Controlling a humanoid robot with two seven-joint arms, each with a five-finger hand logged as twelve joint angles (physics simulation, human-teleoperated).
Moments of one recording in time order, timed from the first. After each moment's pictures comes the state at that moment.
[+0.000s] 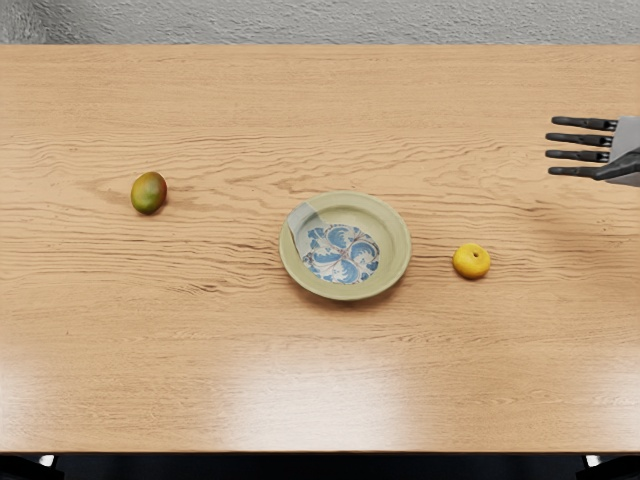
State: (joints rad) left arm -0.05 0.00 0.03 -0.34 -0.06 0.04 0.14; right arm 0.96 -0.95 0.47 0.91 0.37 0.61 -0.60
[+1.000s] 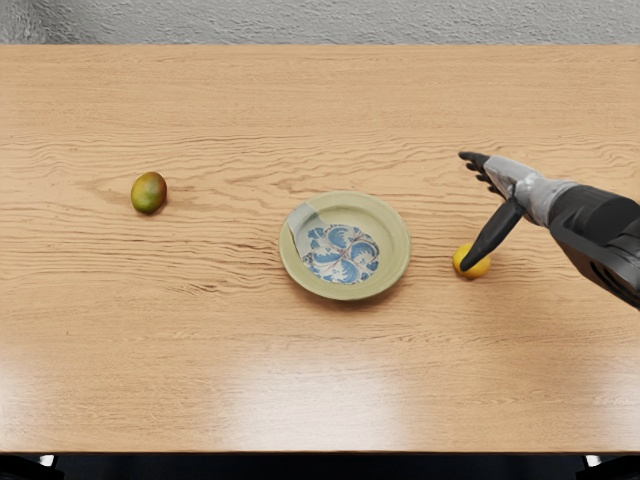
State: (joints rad) left arm -0.05 0.00 0.03 -0.34 -0.06 0.04 0.14; right arm 0.93 -0.82 0.36 1.74 -0.75 -0.34 -0.61
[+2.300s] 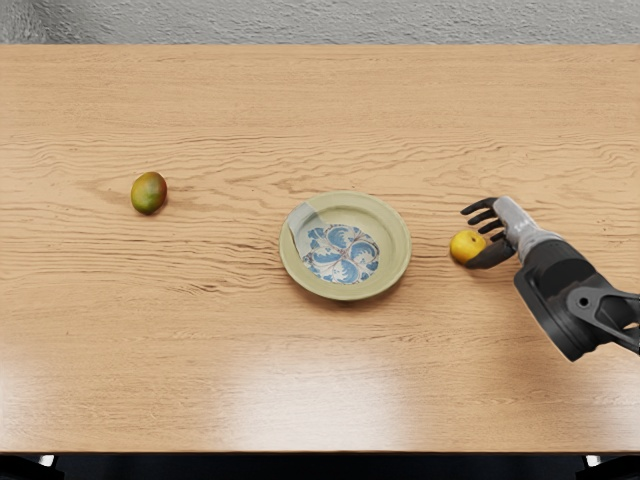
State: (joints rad) left arm -0.05 0.00 0.03 -0.34 -0.06 0.04 0.14; right arm 0.82 -0.65 0.24 1.57 -0.96 -0.61 -0.61
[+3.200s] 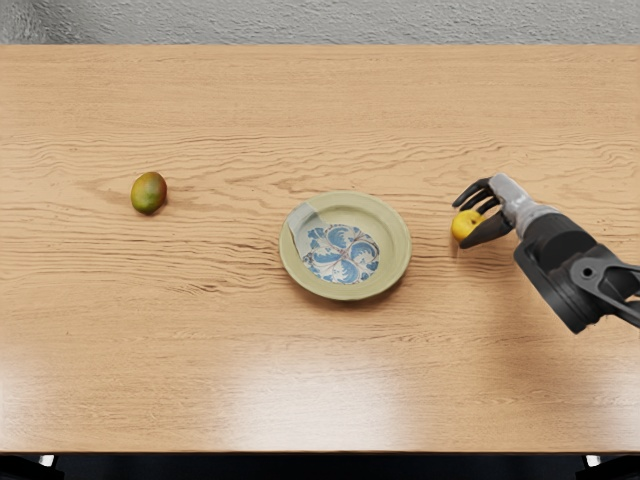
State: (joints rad) left arm -0.05 0.00 0.03 -0.34 -0.06 0.04 0.14; right arm 0.87 -0.64 0.29 1.54 -0.94 -0.53 -0.61
